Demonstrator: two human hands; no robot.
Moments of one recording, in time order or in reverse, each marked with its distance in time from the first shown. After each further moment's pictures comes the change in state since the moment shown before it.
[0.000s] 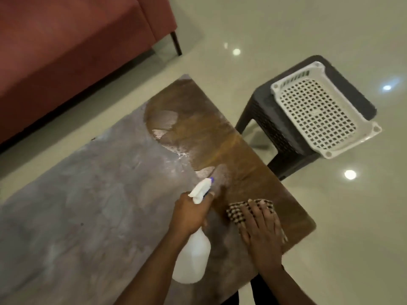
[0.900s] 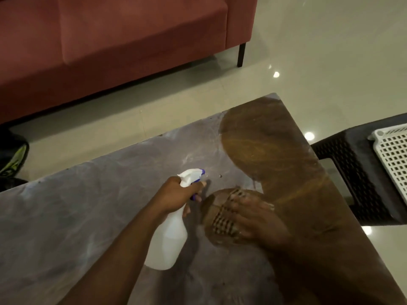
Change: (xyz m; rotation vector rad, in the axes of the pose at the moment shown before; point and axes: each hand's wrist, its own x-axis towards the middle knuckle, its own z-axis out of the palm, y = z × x) left_hand 0.096 -0.047 -0.214 -0.129 -0.004 -0.021; right_hand 0.171 -0.136 0.050 -0.151 -0.073 -1.038
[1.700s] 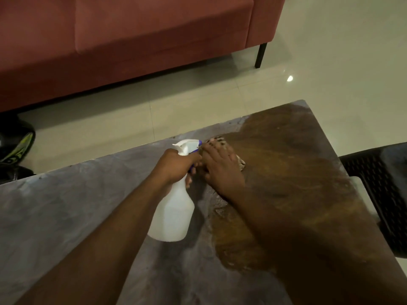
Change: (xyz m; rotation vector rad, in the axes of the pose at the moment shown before) left_hand 0.061 0.031 -0.047 -0.134 0.168 -0.049; right_hand 0.202 0.014 0.011 0.041 0.052 0.307
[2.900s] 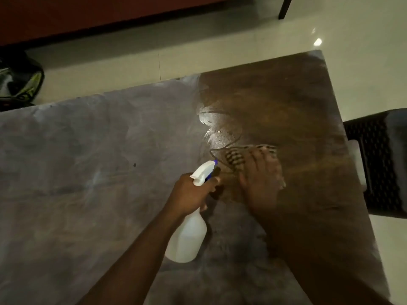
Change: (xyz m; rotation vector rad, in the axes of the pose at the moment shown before) left_hand -0.139 -0.106 0.077 0.005 0.032 -0.141; right_hand -0.184 0.005 -0.015 0.030 0.123 0.253
